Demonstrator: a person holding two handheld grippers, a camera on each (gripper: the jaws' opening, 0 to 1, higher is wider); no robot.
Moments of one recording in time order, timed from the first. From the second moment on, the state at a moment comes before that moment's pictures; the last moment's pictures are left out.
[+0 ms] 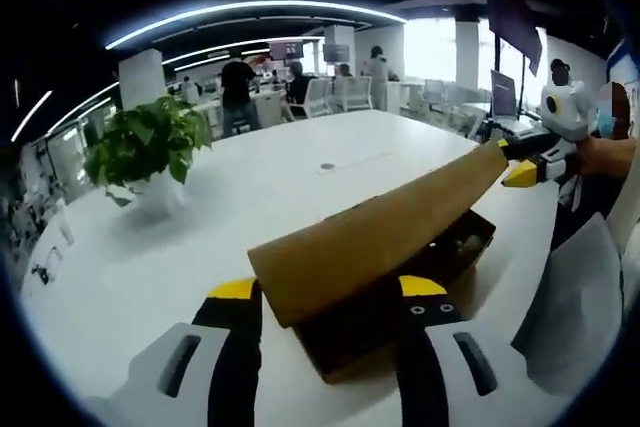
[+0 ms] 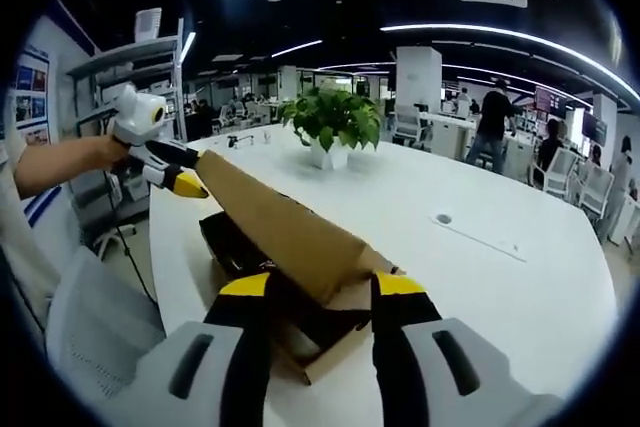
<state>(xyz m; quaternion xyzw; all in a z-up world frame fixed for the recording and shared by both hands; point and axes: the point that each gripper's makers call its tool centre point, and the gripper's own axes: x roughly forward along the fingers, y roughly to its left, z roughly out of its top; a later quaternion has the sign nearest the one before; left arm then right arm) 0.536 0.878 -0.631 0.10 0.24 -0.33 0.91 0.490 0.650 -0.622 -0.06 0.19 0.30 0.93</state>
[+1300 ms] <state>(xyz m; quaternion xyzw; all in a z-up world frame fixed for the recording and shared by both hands) 0.619 0.900 -0.597 0.09 0.18 -0.22 0.95 0.549 0.632 -0.595 -0.12 0.14 0.29 0.94</state>
